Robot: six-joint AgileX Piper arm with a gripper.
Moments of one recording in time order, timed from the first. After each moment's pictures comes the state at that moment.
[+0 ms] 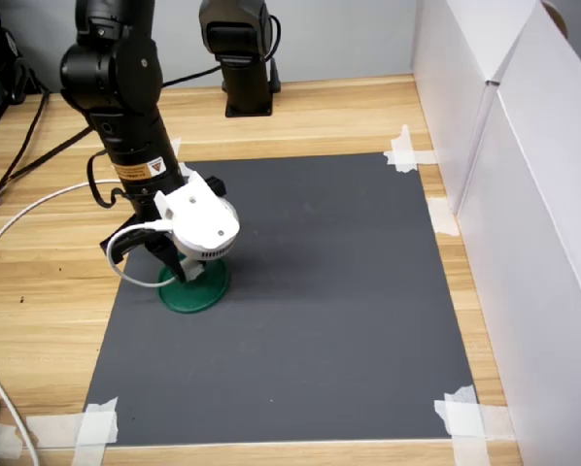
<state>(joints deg) -8.8 101.7 -65.0 11.8 40.1 -64.4</state>
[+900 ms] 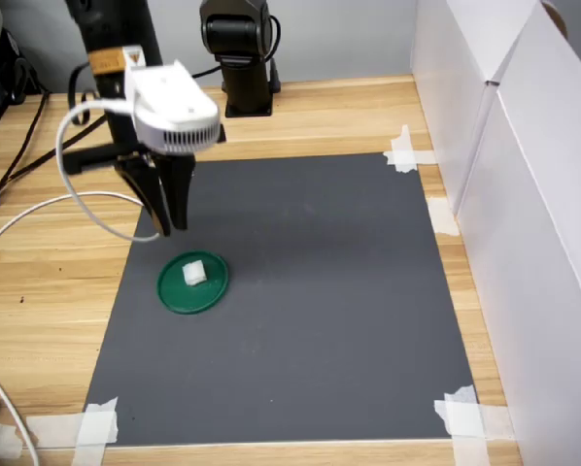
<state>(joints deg) -8.8 81.6 -62.2 22.1 34.3 -64.2</state>
